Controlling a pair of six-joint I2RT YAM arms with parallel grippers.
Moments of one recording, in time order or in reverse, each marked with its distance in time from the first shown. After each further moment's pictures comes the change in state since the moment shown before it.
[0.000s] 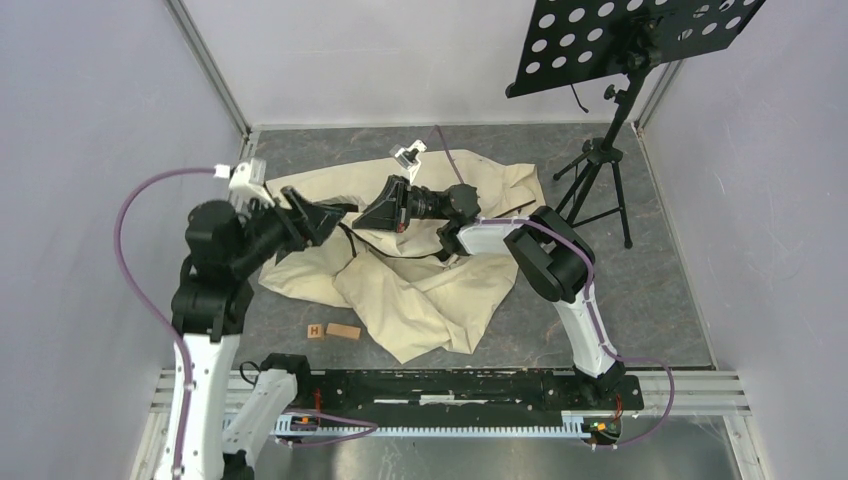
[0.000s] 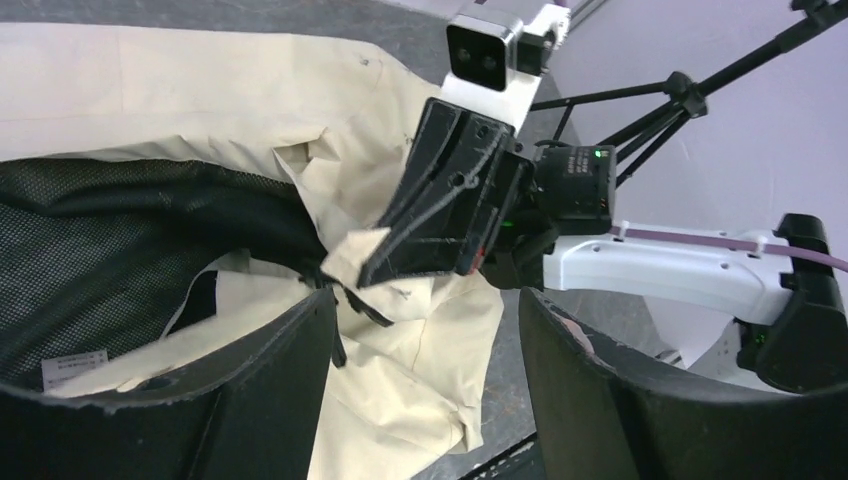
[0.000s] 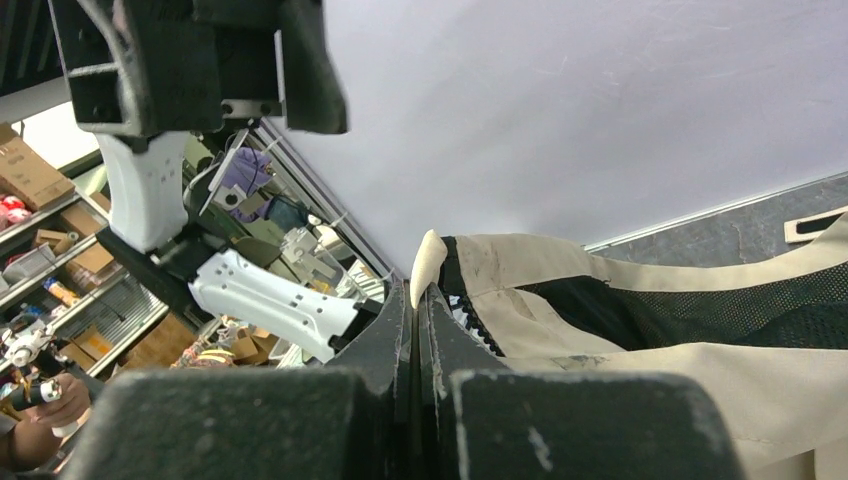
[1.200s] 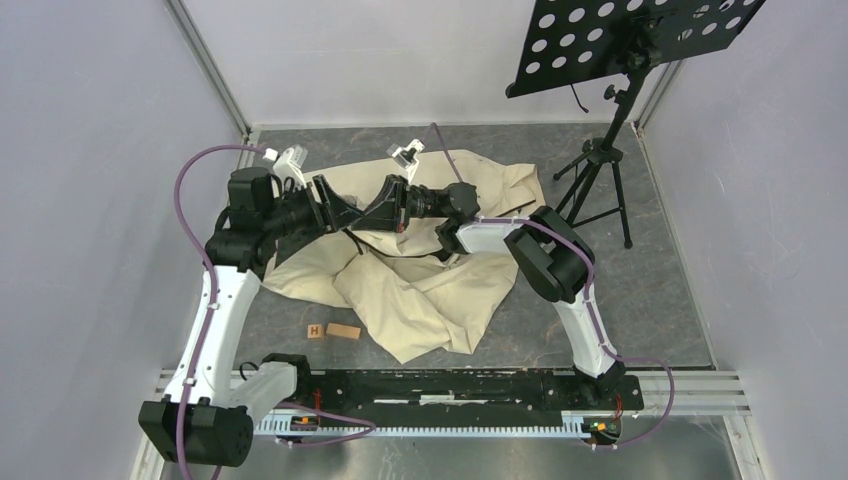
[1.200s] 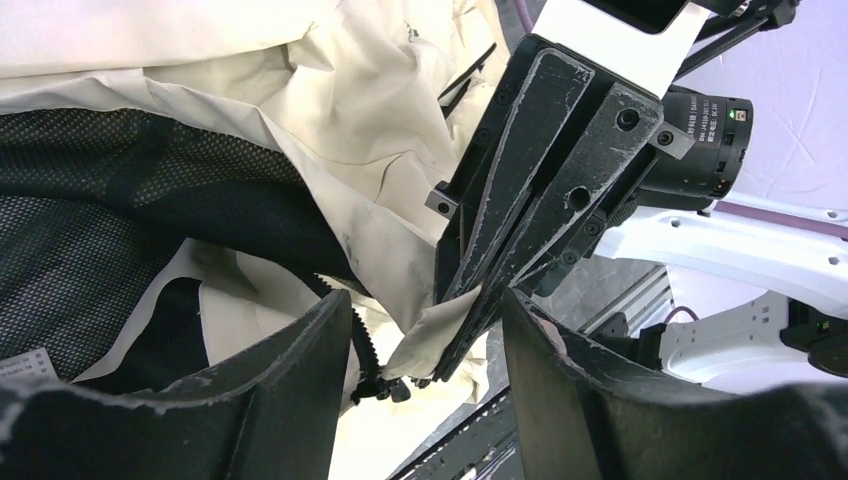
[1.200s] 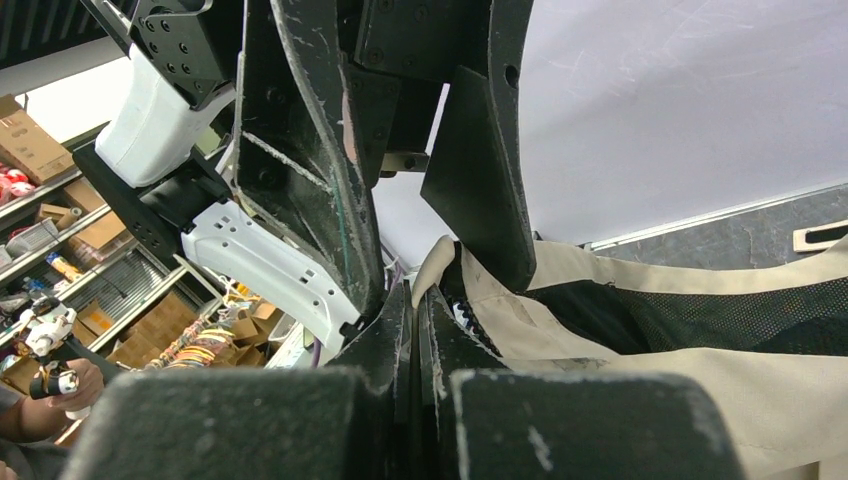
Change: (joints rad) left arm 0.011 0.329 -0.018 0.057 0.189 0.086; right arm 0.001 0.000 0.025 0.000 -0.045 -0.003
